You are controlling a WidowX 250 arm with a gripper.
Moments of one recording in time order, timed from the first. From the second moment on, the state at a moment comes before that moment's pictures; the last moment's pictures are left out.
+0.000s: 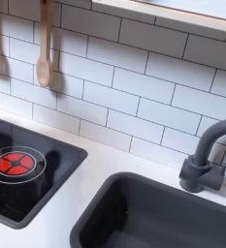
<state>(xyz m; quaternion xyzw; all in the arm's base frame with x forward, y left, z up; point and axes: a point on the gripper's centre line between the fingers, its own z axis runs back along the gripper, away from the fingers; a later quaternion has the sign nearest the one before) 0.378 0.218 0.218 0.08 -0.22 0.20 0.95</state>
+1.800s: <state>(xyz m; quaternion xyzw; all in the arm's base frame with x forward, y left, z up) 0.381 0.185 0.175 0.09 -0.18 0.16 0.97</state>
